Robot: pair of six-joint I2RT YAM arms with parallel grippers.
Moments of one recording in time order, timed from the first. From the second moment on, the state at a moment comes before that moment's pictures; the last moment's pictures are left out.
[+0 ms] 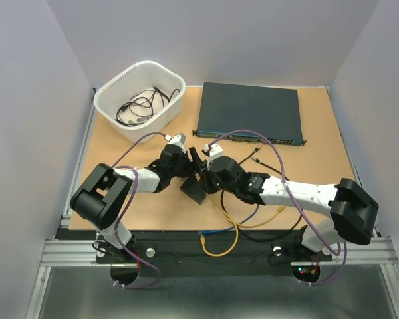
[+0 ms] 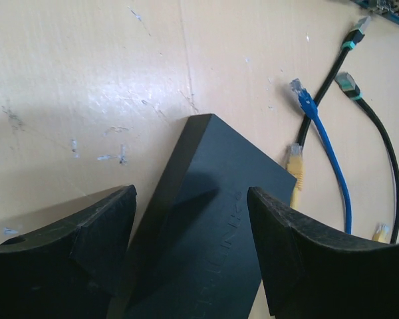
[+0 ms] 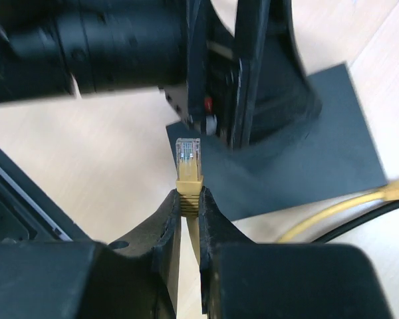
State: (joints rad) left arm -0.57 1.61 0.62 0.42 0.11 -0.72; right arm 1.03 1.45 0.90 -0.02 0.20 0.46
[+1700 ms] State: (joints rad) left arm -0.40 1.58 0.58 0.40 0.13 -0.59; right arm 1.00 1.66 0.75 0.17 0.08 0.66
